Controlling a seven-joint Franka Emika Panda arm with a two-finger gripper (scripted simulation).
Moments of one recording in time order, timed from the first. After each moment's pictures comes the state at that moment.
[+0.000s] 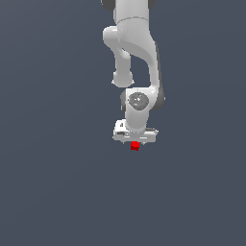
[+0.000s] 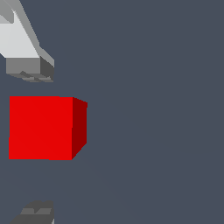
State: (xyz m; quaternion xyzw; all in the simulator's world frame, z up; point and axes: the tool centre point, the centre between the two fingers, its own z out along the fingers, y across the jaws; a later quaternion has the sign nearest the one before) arm -0.017 0.053 0.044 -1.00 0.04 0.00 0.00
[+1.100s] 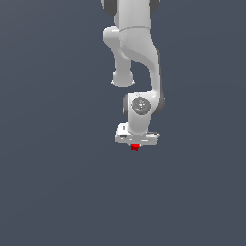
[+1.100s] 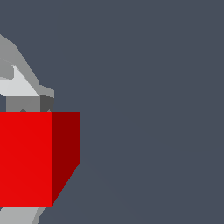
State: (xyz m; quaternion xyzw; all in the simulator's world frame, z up) arm -0.015 0.063 0.021 -1.00 0.05 0.00 0.00
